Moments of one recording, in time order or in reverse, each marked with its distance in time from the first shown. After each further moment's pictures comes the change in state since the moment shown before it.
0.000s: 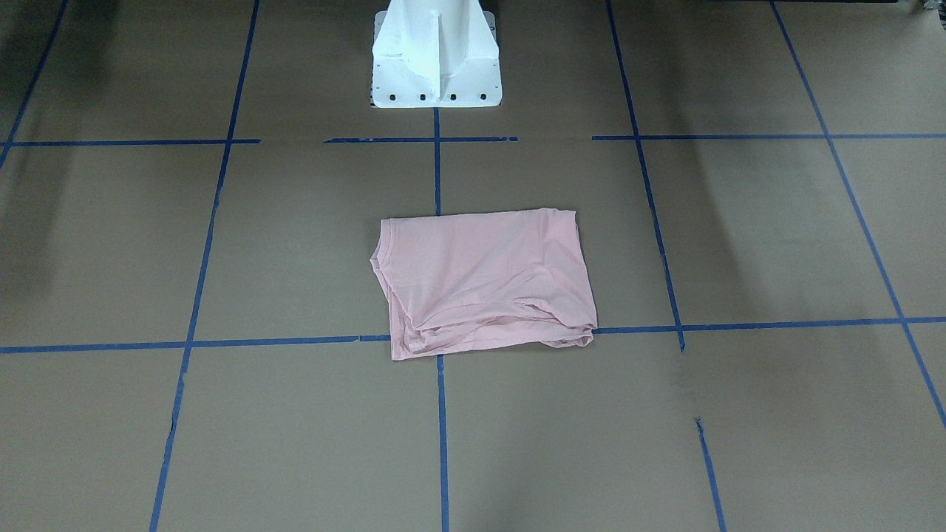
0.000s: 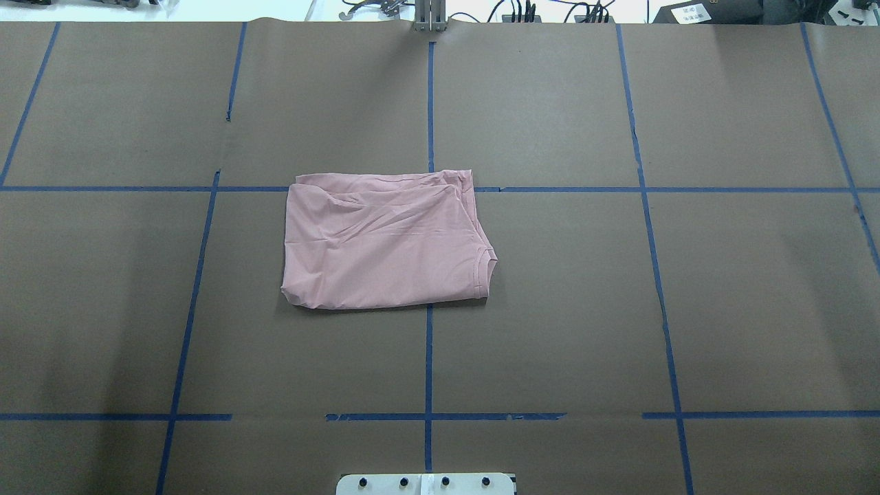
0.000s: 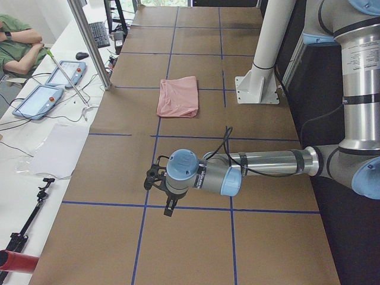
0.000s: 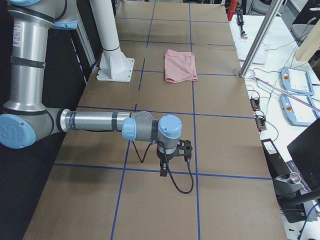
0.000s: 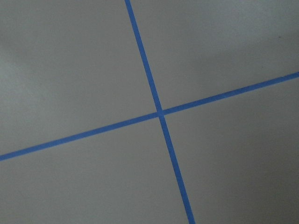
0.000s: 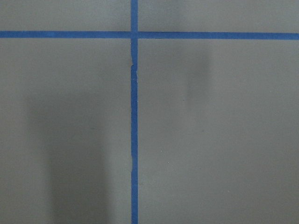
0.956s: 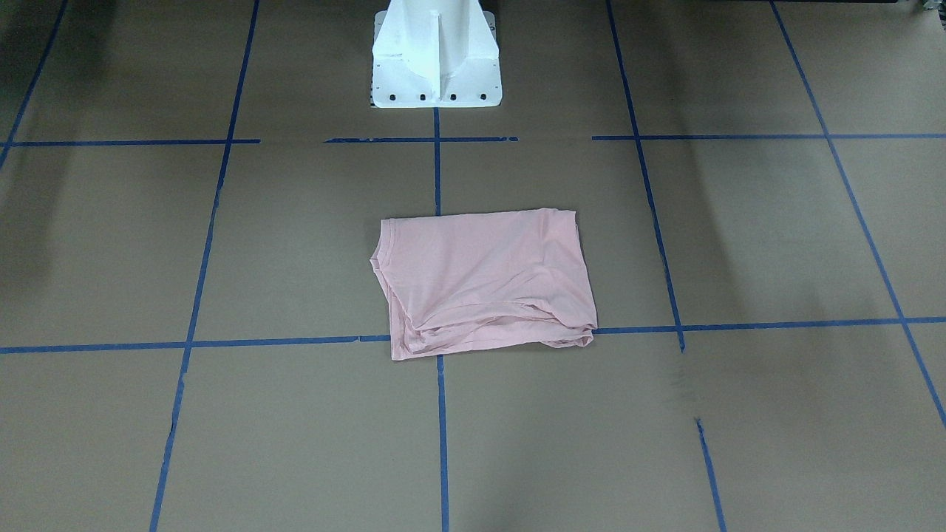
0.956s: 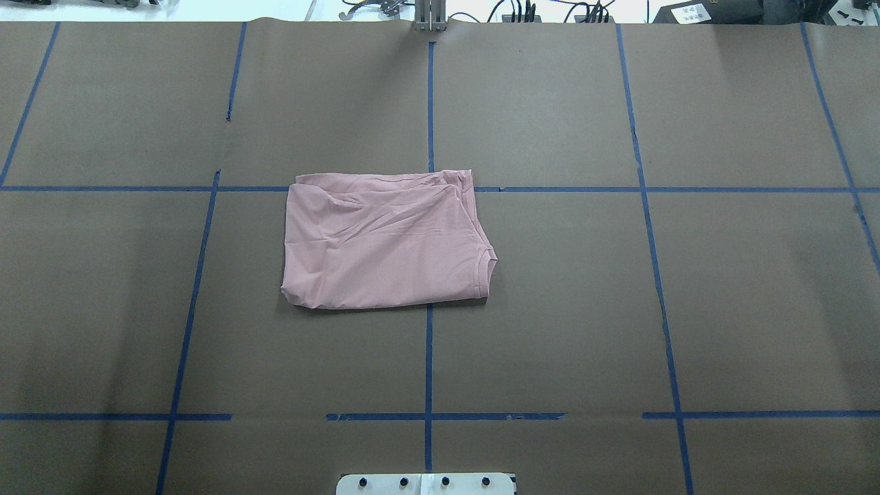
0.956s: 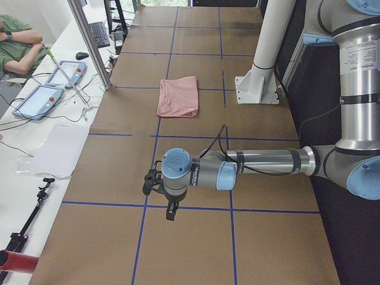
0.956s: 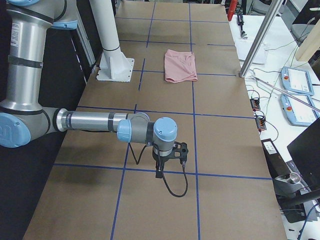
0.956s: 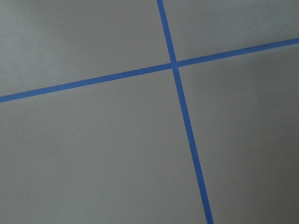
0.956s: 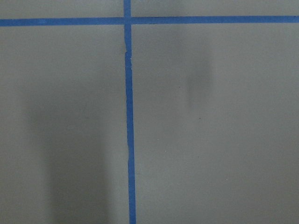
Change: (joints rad) left arm 0.021 -0.061 -0.007 0.168 0.068 0.002; right arm 0.003 -0.026 0.009 0.002 0.007 0.002
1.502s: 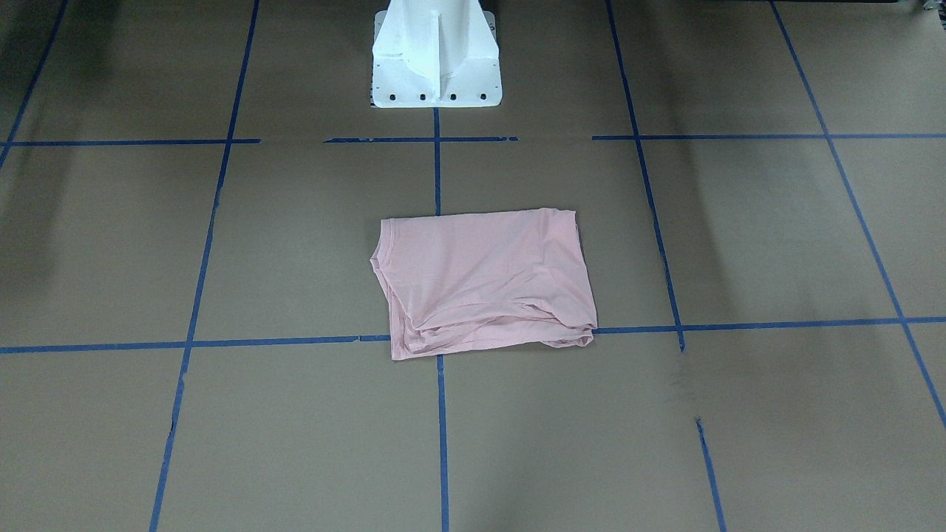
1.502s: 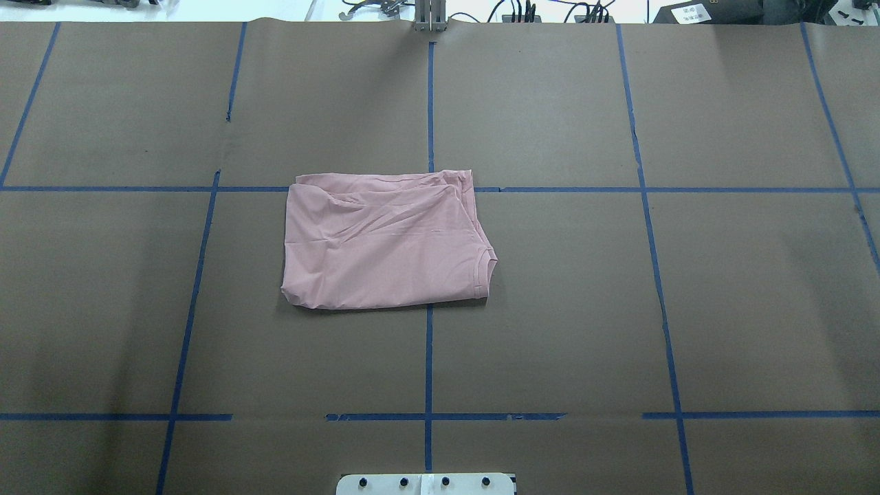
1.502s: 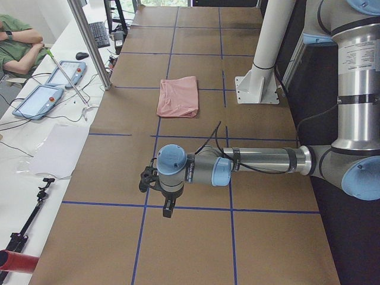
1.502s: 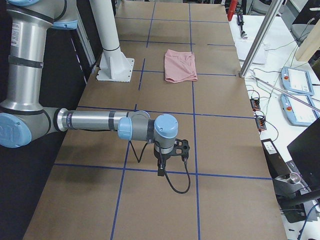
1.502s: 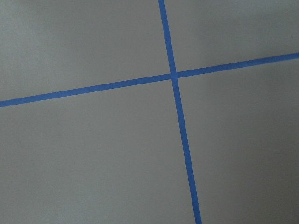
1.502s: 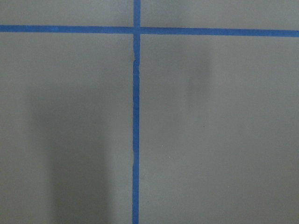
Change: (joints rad) left arm 0.001 -0.015 -0.003 0.024 0.000 0.001; right arm 0.000 0.005 0.021 0.002 -0.003 -0.012
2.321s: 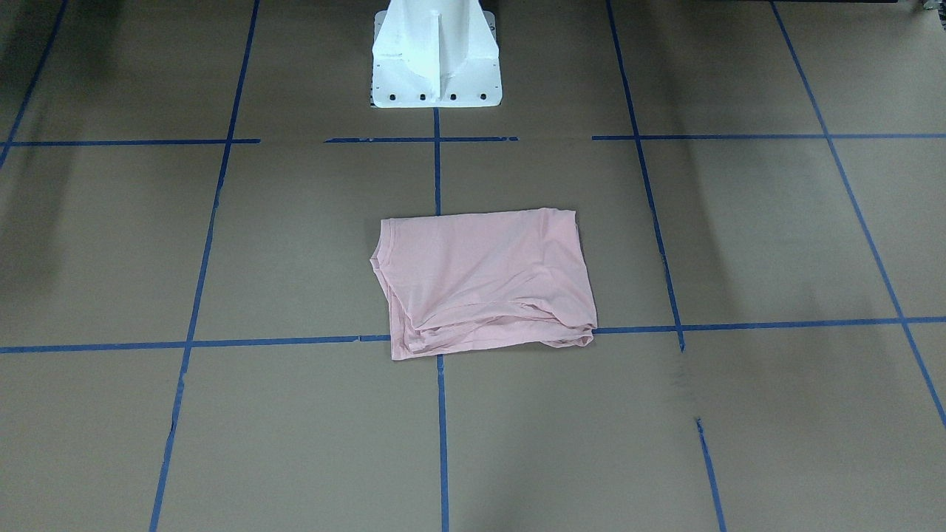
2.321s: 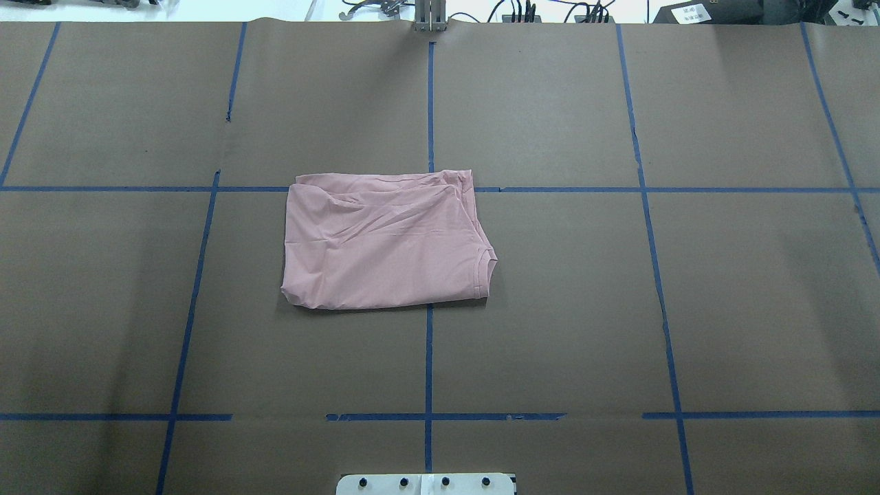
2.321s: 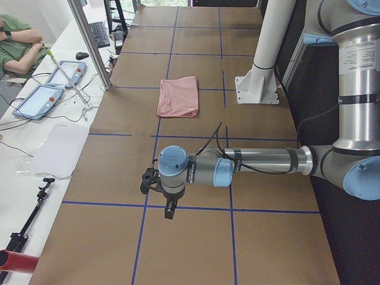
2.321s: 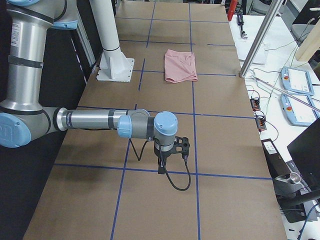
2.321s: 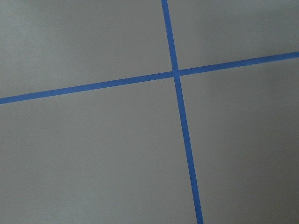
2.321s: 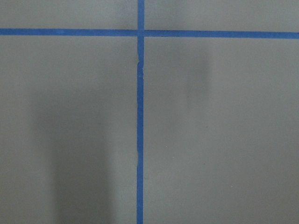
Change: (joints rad) left arm -0.001 0.012 0.000 0.002 0.004 -0.002; right arm -0.001 -0.005 0.015 -0.001 0.004 0.014
